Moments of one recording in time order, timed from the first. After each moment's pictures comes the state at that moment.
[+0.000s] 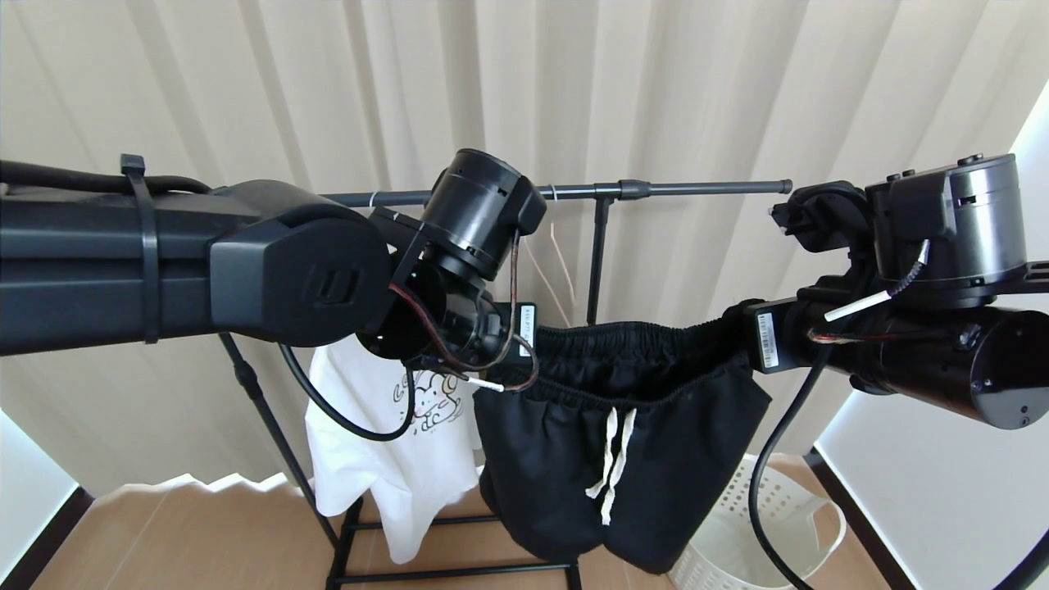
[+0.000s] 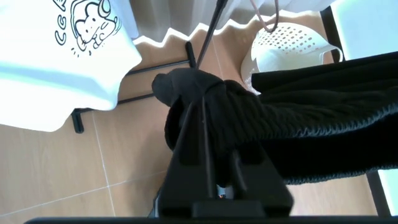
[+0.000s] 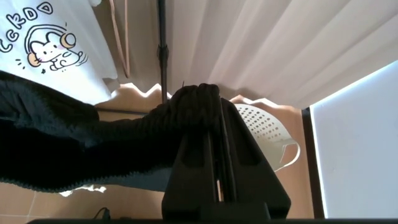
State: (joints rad) left arm -0.74 1.93 -1.60 0.44 0.34 -0.43; right arm 0.59 1.56 -1.03 -0.01 -0.52 0.14
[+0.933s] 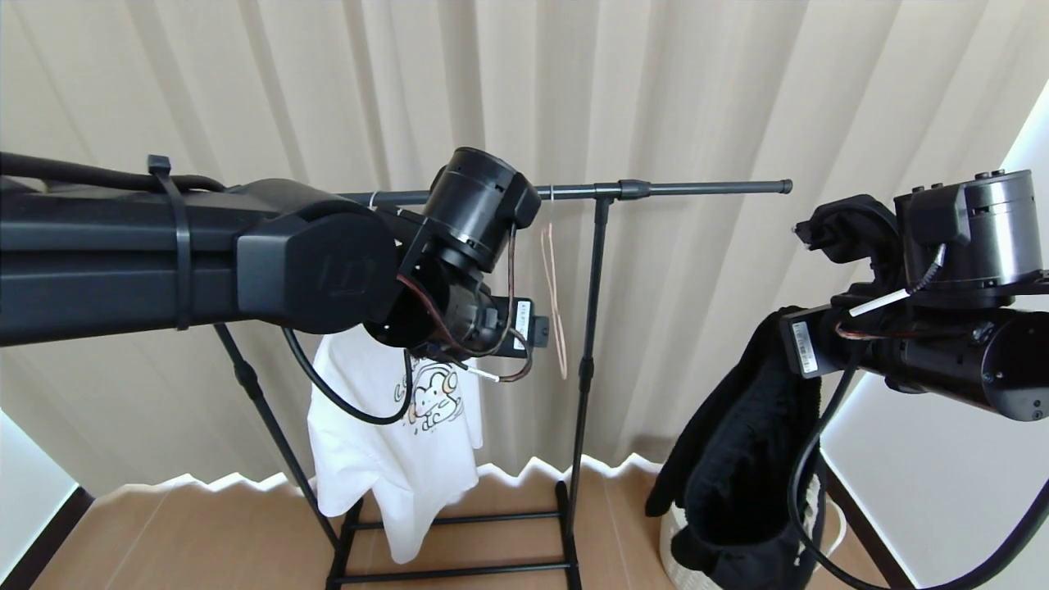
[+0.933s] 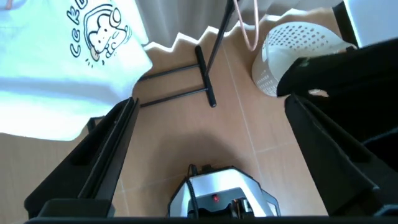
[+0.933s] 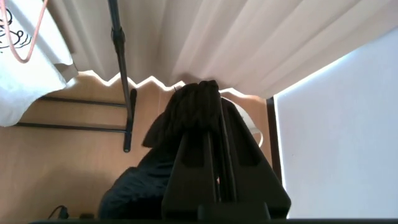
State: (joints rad) left arm -0.71 1.97 -1.64 0.44 0.35 -0.35; right arm 0.45 1.54 -0.99 -0.03 -0.51 0.01
